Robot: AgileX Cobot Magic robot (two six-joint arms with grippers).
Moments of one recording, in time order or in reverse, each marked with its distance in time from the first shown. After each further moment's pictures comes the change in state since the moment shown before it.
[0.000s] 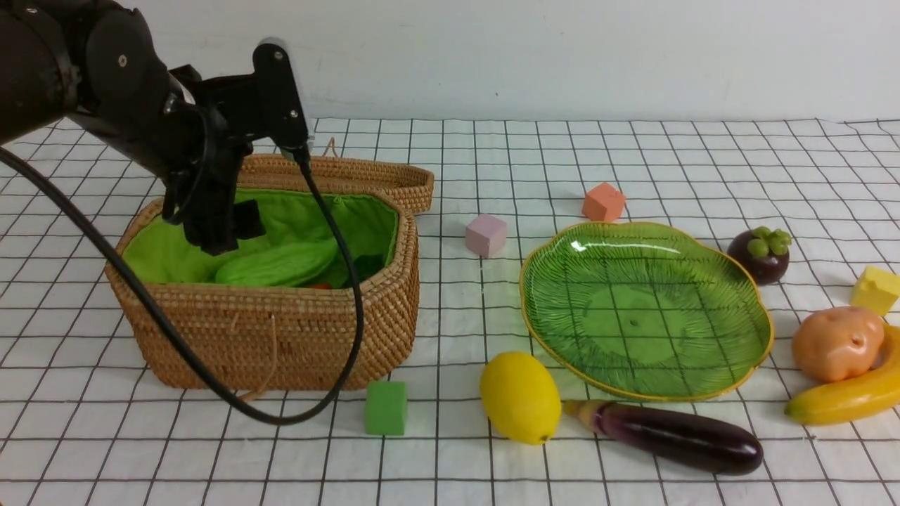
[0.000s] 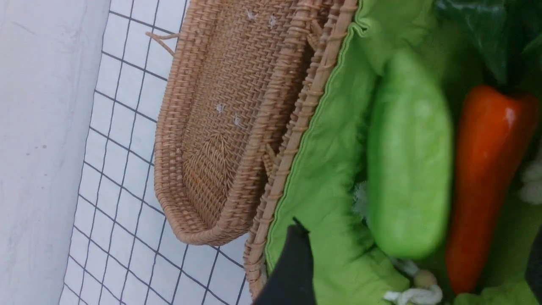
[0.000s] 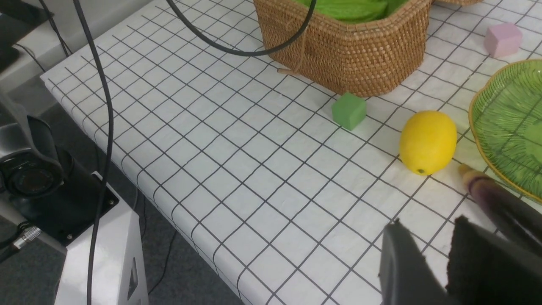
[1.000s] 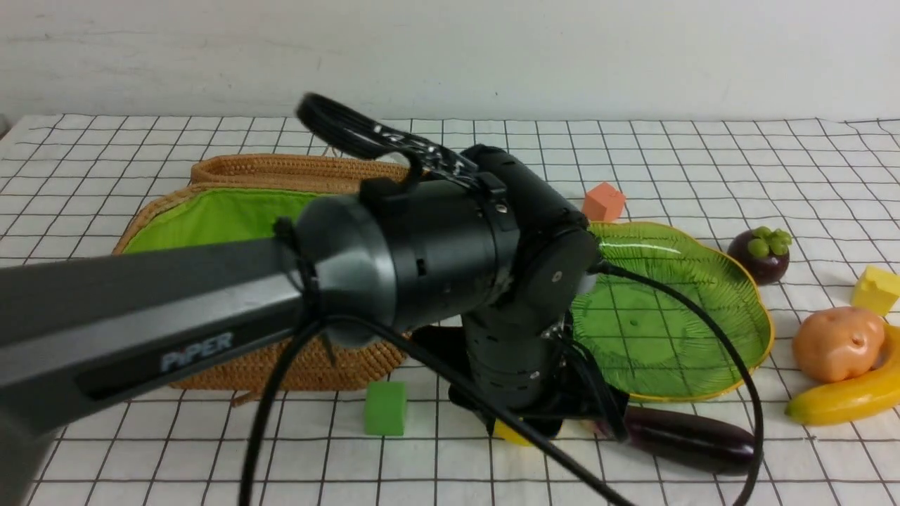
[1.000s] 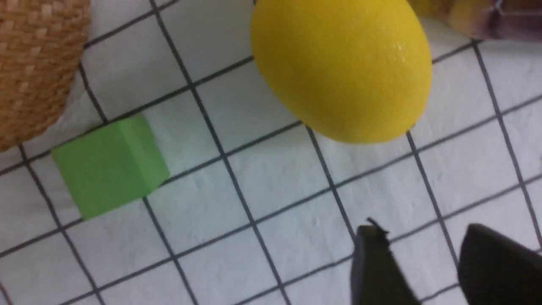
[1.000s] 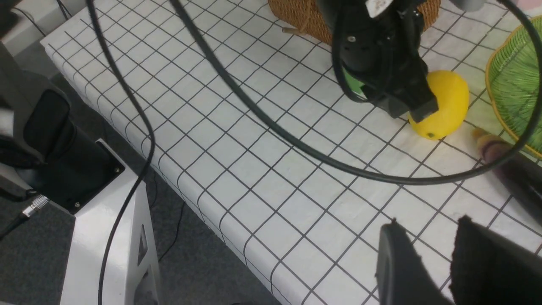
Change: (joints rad) right arm 0.000 0.035 0.000 -0.002 0.059 0.000; left arm -0.674 0.221 -0.118 0.066 0.301 -1.590
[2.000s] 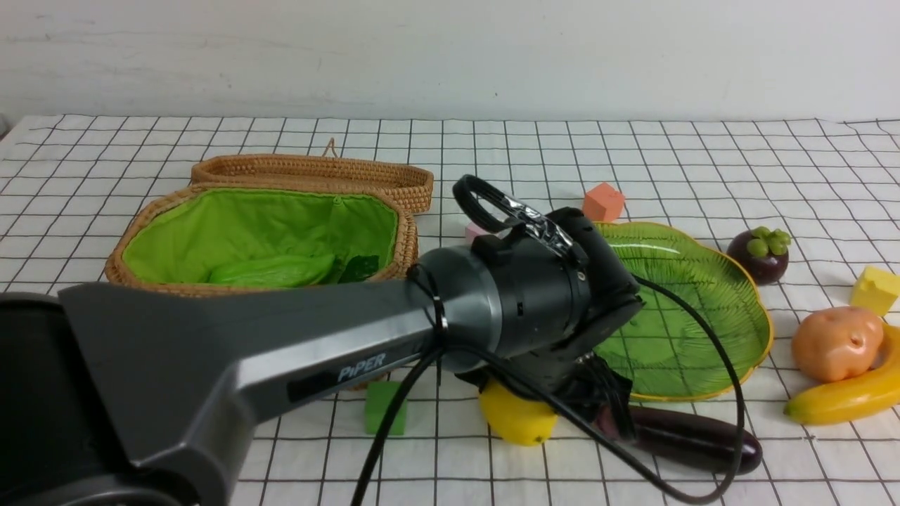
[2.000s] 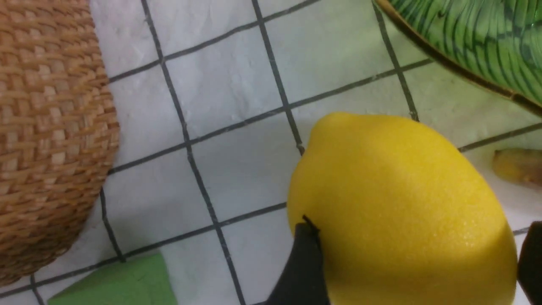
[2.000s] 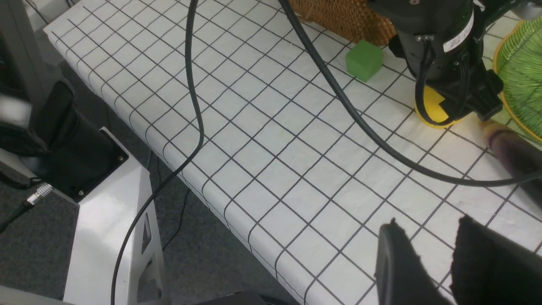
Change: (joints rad) right arm 0.000 0.000 0.000 0.000 0.025 0.000; left arm -0.002 0.208 -0.113 0.239 -0.071 -0.183
